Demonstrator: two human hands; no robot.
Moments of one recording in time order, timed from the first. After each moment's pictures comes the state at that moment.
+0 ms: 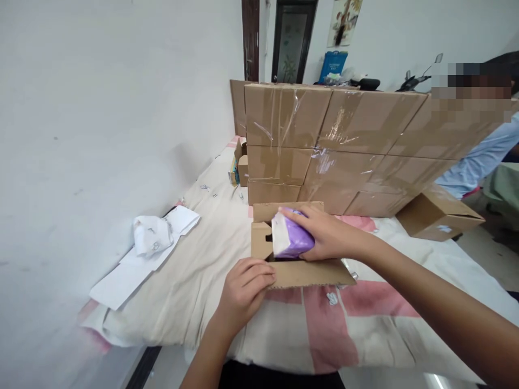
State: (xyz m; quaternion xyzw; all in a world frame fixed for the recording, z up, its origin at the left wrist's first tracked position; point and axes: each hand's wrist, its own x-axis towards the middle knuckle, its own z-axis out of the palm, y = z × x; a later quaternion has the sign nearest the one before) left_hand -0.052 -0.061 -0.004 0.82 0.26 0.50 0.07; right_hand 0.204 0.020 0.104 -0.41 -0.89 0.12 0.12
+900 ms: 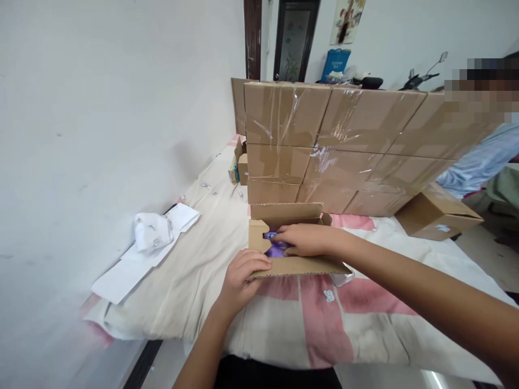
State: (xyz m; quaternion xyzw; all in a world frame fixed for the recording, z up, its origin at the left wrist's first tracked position) left_hand -0.050 -0.041 -0.018 0.77 0.24 0.56 0.16; right_hand 0.167 0.034 0.096 -0.33 -0.93 0.15 -0.09
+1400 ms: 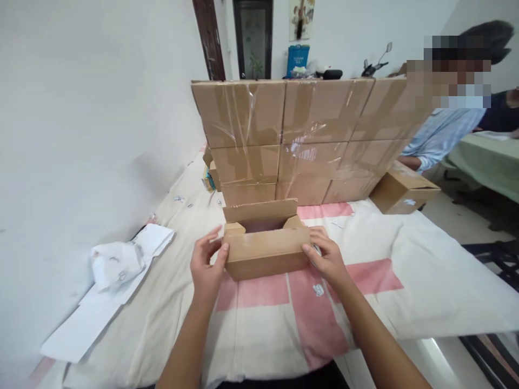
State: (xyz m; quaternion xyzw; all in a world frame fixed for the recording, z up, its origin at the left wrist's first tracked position) left_hand -0.059 0.008 -0.026 0.56 0.43 0.64 0.31; right_hand 0.243 -0.031 -0.019 -0.47 -0.67 0.19 0.54
